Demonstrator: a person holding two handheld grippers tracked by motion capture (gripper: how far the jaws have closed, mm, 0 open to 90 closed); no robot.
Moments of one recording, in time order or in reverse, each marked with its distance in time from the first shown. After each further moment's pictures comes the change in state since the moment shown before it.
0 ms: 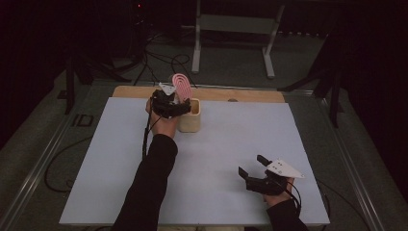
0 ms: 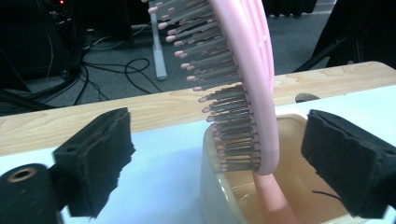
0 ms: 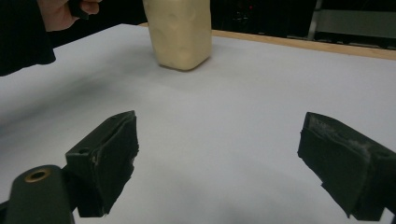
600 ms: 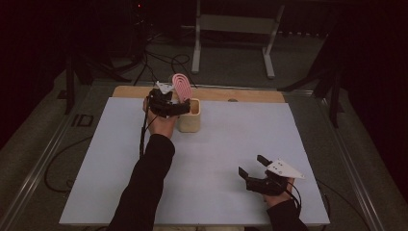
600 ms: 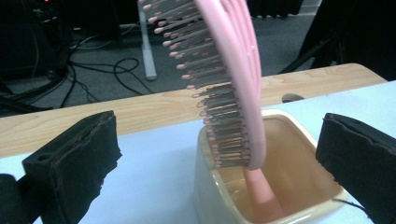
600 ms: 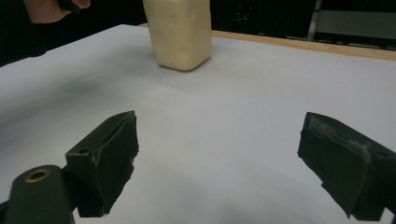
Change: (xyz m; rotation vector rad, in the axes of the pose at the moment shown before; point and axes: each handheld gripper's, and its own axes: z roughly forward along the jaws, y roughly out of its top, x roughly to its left) left arm 0.005 0.005 -0.011 0.002 -0.051 -0.005; right arm 0.000 0.000 -0.001 -0.001 -0.001 0.000
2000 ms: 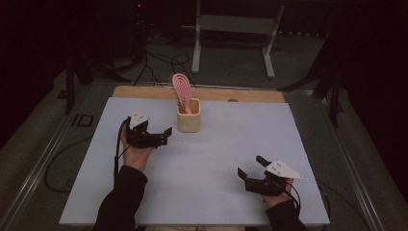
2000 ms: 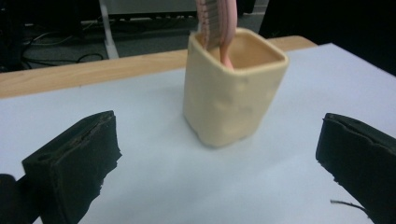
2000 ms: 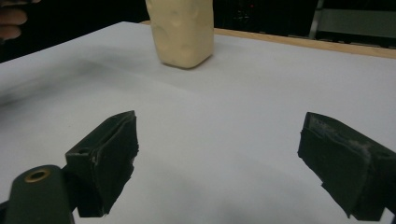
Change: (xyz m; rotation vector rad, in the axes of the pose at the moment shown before) left arm 0.037 -0.084 -0.084 -0.022 -0.179 0.028; right arm 0.002 -0.001 0.001 0.006 0.002 -0.011
